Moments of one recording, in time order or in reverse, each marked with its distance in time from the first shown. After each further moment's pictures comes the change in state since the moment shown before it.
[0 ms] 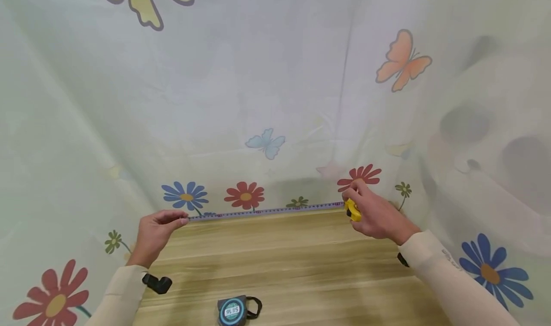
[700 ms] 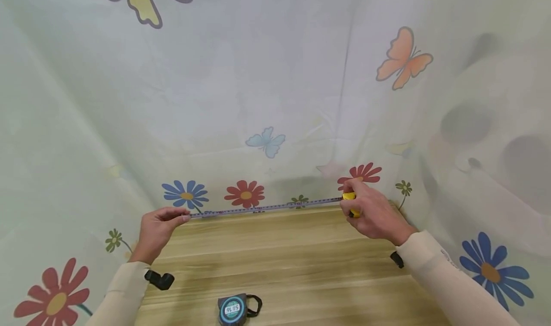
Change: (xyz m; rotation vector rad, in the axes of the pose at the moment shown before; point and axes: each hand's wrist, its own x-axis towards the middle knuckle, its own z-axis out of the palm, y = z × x) left_hand 0.003 0.000 0.005 0.024 0.005 -0.020; right_hand 0.005 -0.008 0.005 -0.075 0.237 -0.218
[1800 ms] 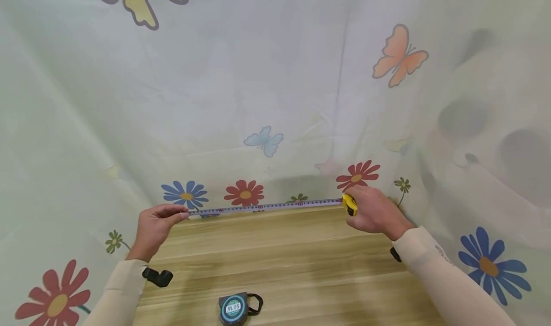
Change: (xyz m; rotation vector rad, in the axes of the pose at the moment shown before) left_hand 0.002 0.017 -0.003 0.017 0.000 0.044; right_hand 0.003 -0.006 -0.007 0.018 -0.284 0.423
